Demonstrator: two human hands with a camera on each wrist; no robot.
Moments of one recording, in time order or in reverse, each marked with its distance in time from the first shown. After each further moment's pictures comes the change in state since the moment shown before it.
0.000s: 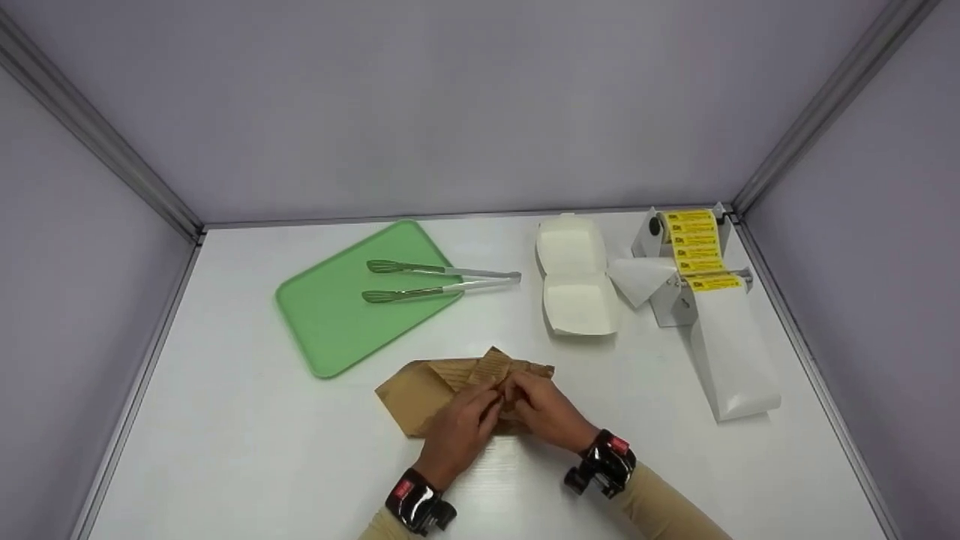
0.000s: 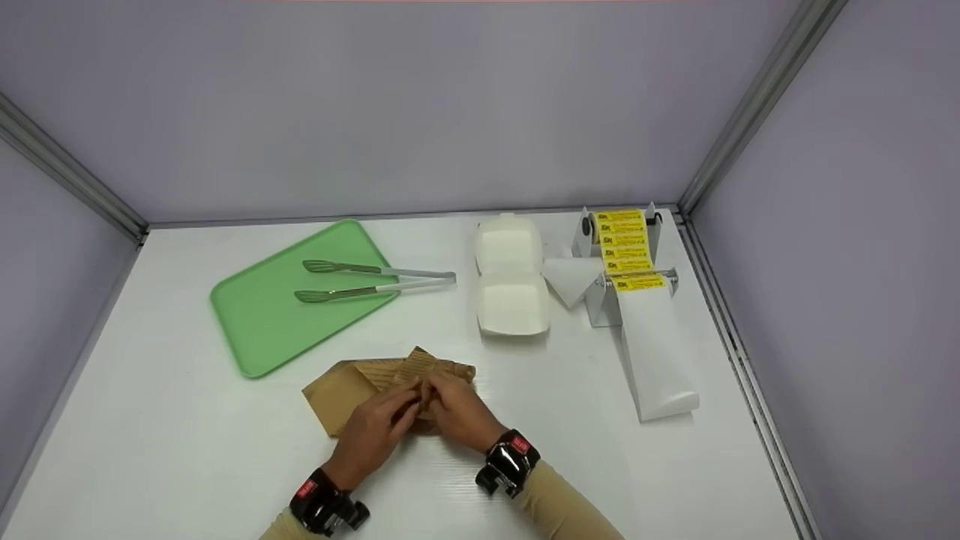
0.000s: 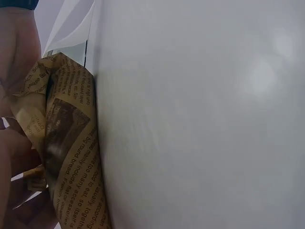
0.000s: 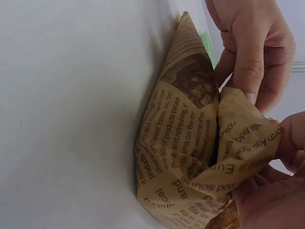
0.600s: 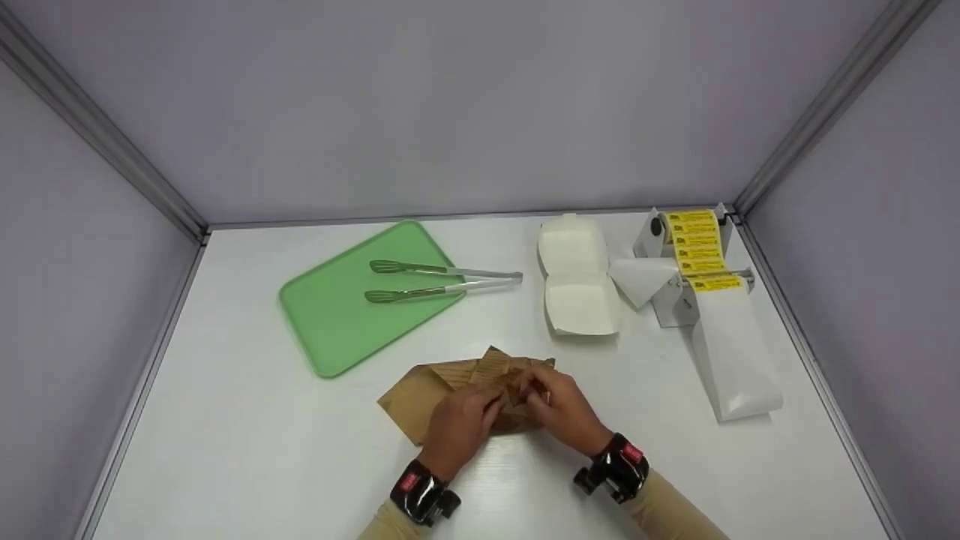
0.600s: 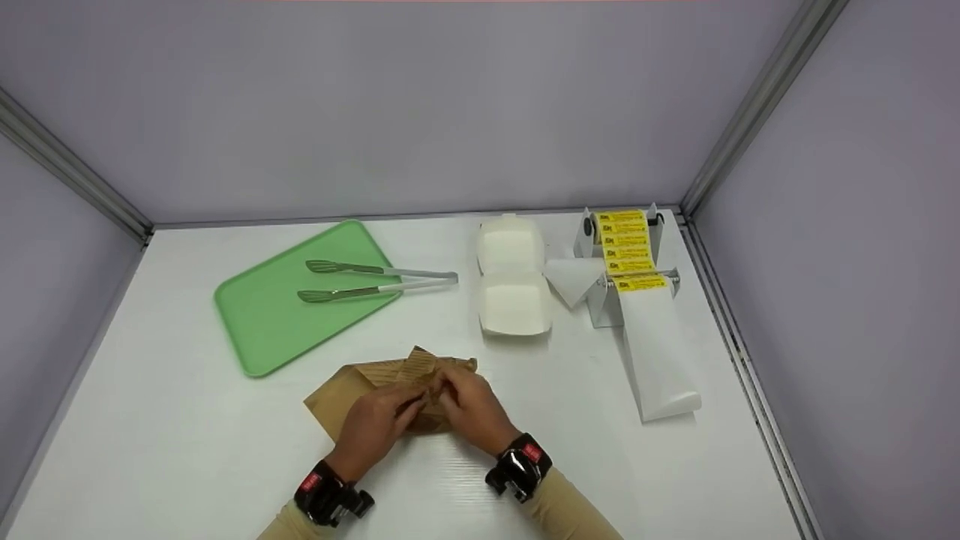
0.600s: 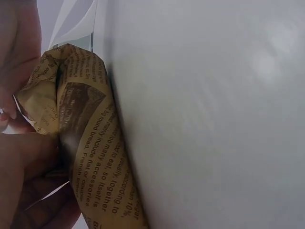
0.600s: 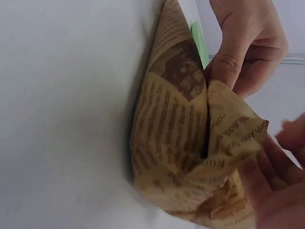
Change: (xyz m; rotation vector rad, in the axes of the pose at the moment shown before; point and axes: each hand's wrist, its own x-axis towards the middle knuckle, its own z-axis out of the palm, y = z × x) left_hand 0.012 0.005 -0.009 0.054 -0.063 -0.047; right_hand -0.011 -0.006 -0.013 -0.046 0.194 -0.097
